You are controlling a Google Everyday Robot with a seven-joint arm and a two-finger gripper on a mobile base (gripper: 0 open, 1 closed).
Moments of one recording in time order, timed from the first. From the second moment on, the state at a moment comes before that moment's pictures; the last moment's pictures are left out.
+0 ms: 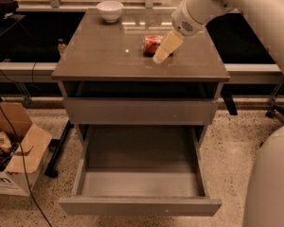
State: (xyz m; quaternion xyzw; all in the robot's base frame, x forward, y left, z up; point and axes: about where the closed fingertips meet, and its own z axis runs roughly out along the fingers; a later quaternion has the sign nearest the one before) arm 0.736 -0.093 0.922 -0.55 0.75 0.04 0.36
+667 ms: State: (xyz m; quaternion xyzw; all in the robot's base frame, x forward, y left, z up) arm 0.793 -0.076 0.882 -0.52 0.77 0.10 0.37
